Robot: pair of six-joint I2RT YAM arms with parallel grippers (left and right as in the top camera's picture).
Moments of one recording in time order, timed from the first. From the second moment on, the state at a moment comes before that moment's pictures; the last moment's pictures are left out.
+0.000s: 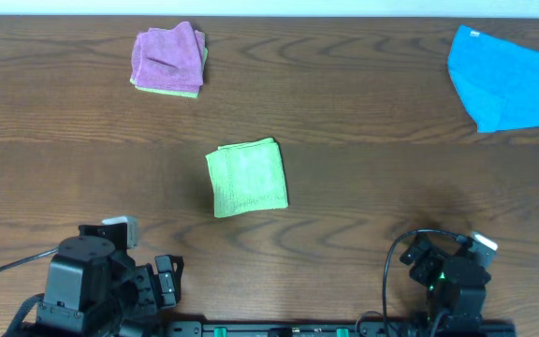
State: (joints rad) left arm -0.26 0.58 1.04 -1.47 0.12 -0.44; right arm -0.02 0.02 0.21 -0.87 0.29 0.44
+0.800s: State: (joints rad) left arm -0.26 0.67 0.80 -0.96 0.18 -0.97; right arm -0.02 0.02 0.21 -0.86 0.29 0.44
